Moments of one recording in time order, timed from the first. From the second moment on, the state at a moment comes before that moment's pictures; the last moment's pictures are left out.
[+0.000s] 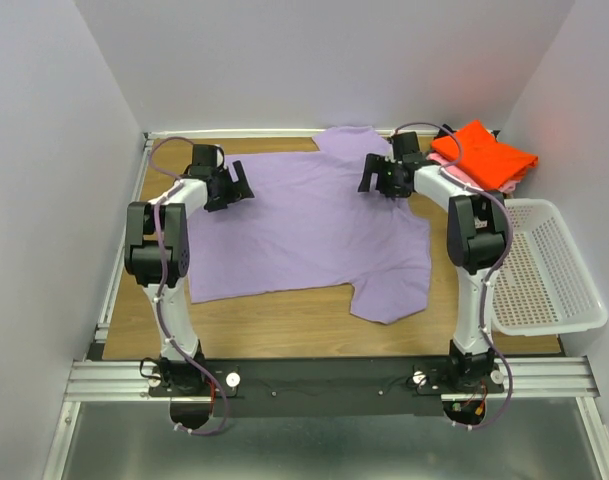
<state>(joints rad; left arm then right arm) -0.04 2.01 1.37 -0.23 0.20 -0.40 0.22 2.17 1.61 -0.31 -0.15 0.32</state>
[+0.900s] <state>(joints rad) -0.02 1.88 1.45 -0.34 -0.04 -0.37 0.22 2.36 1.96 -0.48 -0.24 0.32</state>
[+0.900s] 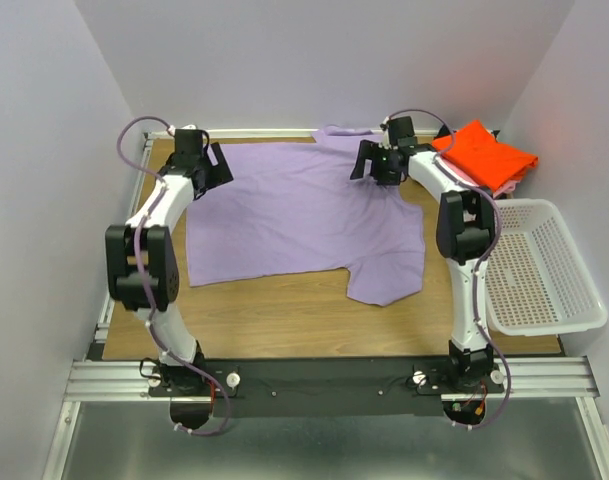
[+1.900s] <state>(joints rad) 0.01 1.21 0.59 -0.43 -0.28 -0.96 0.22 1.95 1.61 -0.50 -0.22 0.34</state>
